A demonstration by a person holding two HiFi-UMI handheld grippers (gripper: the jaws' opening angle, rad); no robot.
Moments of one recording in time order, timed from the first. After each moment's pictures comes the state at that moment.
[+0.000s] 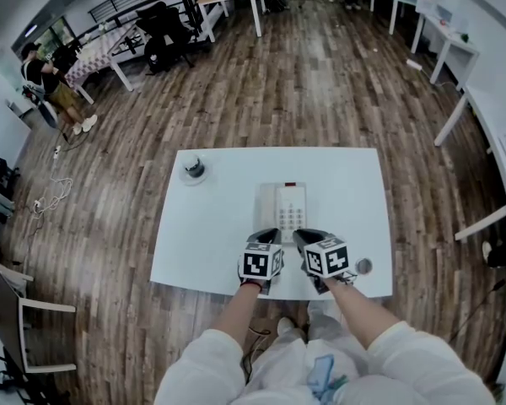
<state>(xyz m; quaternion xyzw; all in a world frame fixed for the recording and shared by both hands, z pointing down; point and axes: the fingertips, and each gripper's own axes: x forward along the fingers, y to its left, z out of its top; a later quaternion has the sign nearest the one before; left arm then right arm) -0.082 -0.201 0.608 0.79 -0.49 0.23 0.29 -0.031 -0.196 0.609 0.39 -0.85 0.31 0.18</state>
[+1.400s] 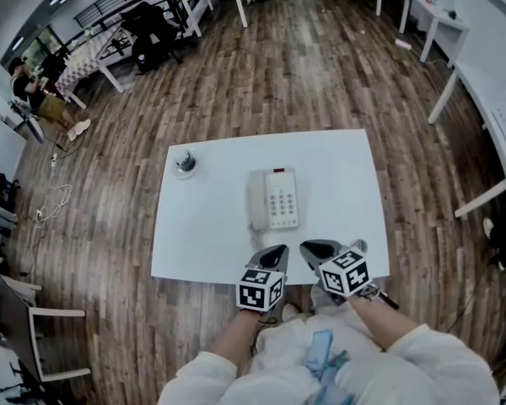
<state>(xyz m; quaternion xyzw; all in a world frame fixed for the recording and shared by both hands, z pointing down) -0.034 -0.104 0.572 0.83 -0.43 0.19 0.29 0.009 -0.107 0.574 0.34 -0.88 0.30 0.17</state>
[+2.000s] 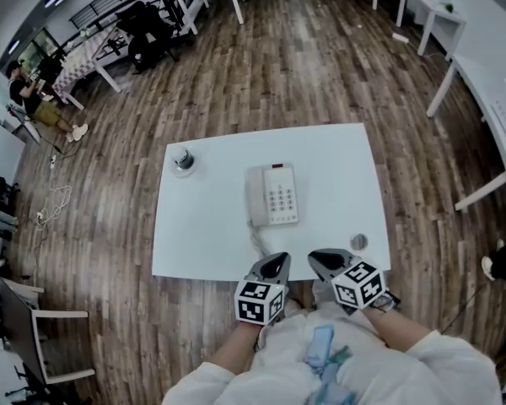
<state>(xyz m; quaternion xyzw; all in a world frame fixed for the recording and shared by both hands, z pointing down) -0.031 -0.072 0.554 0.84 -0.43 0.17 0.28 0.023 -0.066 0.556 0.32 -0.89 0.29 0.17</state>
